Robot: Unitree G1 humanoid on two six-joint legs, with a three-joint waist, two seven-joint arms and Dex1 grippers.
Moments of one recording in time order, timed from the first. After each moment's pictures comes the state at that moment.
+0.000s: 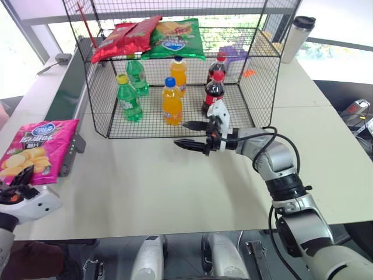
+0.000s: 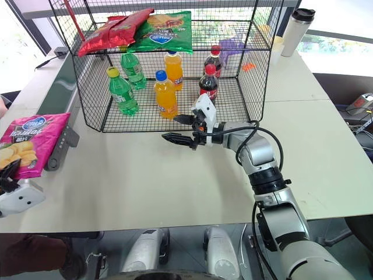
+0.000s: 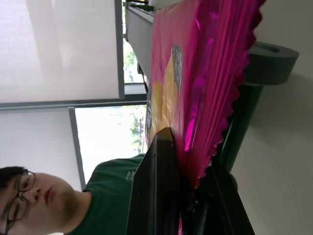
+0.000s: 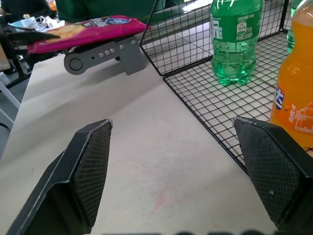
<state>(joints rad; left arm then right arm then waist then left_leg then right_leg) 0.54 0.65 0.67 -0.33 0.59 -0.25 -0.21 -0.70 -0.33 0.16 0.16 0.40 0.52 0.97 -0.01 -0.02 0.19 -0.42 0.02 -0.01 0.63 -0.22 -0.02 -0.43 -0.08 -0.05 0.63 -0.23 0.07</state>
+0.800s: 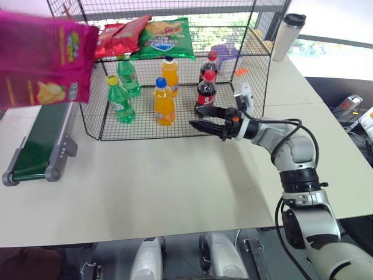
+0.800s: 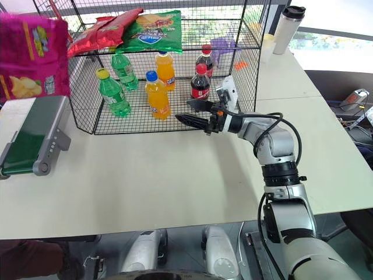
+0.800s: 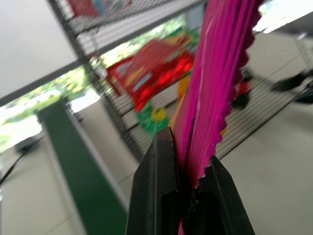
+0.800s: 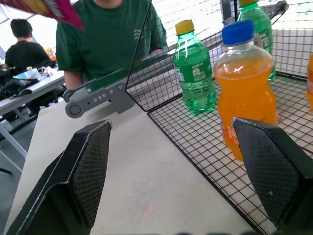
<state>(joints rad) -0.21 1.46 1.28 -0.15 -0.85 1.23 -1.18 -0.74 -0.38 -0.02 0.18 0.55 0.60 1.02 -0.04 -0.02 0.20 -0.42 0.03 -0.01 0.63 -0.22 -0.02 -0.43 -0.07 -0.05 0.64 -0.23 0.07</state>
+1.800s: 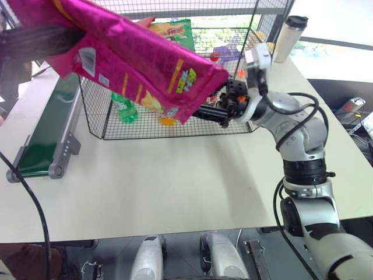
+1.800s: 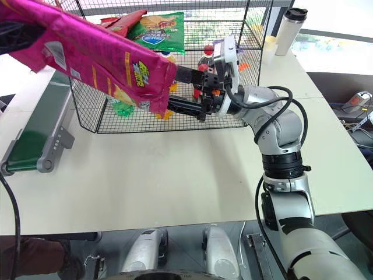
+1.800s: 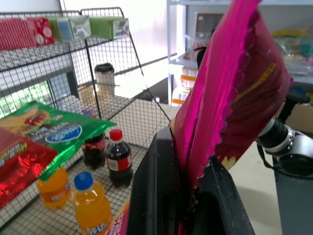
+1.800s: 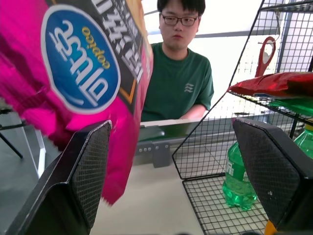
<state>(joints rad) -0.83 1.19 0.44 -0.09 -1.19 1.01 -0.97 -0.84 -0.39 -0.01 -0.03 0.65 0.57 1.07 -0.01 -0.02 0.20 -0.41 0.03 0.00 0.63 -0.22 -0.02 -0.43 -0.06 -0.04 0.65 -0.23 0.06</state>
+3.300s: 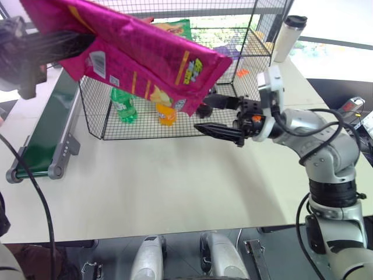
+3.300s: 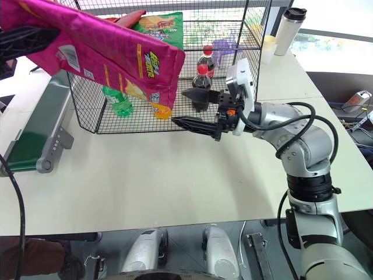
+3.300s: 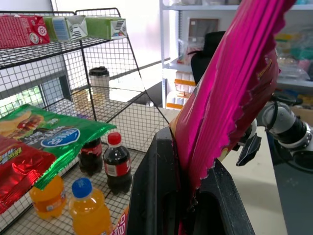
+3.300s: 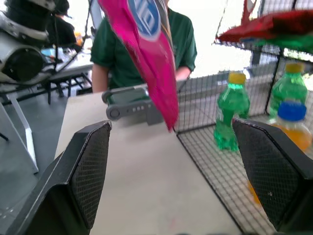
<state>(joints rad) -0.86 1.09 0.38 -0.04 -1.06 0.95 -1.06 -0.70 -0.53 -0.03 -0.26 0.75 0.70 0.93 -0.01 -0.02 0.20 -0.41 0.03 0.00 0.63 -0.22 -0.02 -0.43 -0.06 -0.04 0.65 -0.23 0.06</state>
